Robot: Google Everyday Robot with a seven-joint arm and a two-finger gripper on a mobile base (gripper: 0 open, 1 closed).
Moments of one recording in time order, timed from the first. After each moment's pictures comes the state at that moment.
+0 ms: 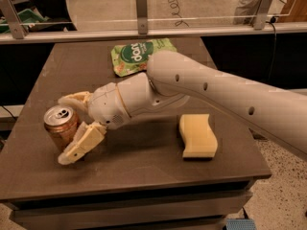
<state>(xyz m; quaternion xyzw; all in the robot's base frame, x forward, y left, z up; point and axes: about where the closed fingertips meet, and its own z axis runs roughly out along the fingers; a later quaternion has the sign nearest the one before) 0.416 0.197 0.868 -0.66 0.46 0.46 0.37</state>
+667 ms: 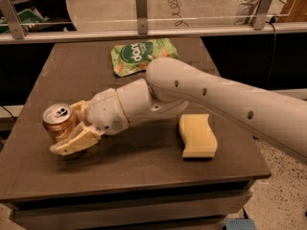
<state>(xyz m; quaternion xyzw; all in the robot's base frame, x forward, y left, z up) 0.406 0.199 0.862 -0.65 0.45 0.48 0.37</state>
